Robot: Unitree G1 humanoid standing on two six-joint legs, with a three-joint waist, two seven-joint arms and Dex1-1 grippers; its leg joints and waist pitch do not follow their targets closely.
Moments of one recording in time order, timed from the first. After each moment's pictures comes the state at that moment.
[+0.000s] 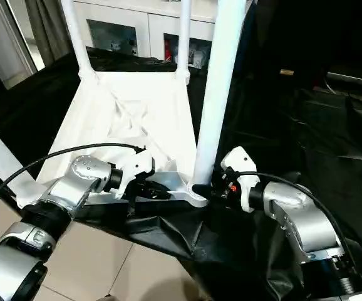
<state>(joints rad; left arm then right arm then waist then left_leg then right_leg) -0.70 0.23 -0.29 0.76 0.06 0.04 -1.24 -0.27 -0.51 0.11 0.04 0.26 0.45 0.89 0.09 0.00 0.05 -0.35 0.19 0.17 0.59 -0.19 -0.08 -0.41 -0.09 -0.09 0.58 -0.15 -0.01</state>
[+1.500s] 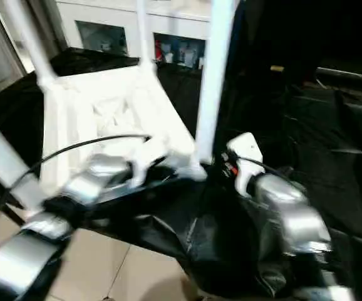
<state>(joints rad) -0.74 0.16 -0.25 0.84 0.08 0.03 -1.03 -0.30 -0.44 0.04 0.12 0.20 0.39 0.71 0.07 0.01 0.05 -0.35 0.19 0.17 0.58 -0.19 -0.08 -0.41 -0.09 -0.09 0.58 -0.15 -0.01</state>
